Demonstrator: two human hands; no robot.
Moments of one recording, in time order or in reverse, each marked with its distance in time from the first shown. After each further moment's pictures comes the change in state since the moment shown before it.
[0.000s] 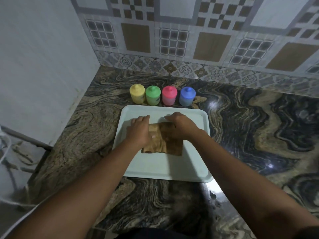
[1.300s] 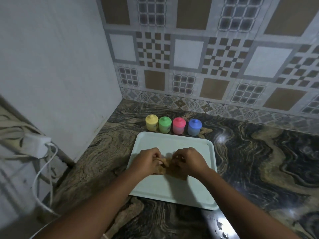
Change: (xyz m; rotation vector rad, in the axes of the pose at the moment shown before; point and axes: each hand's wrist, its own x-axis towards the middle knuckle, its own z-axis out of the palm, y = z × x) left_hand -0.065 -0.013 -0.029 -0.337 0.142 0.180; right_hand -0.052 -0.014 0.009 0.086 0.267 -0.162
